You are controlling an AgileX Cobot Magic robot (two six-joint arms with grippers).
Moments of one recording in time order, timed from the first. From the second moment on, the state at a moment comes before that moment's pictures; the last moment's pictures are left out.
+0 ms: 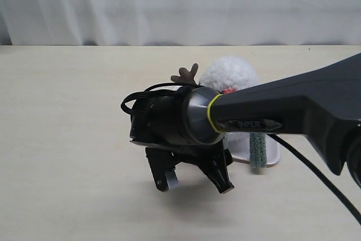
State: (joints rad) left arm -0.11 0.00 0.00 0.01 0.31 0.00; right arm 0.90 2.14 -1.39 -0.70 1.21 -0.56
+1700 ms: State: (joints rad) left arm -0.11 0.00 0.00 0.01 0.31 0.00; right arm 1.01 1.79 -1.39 -0.69 0.95 0.13
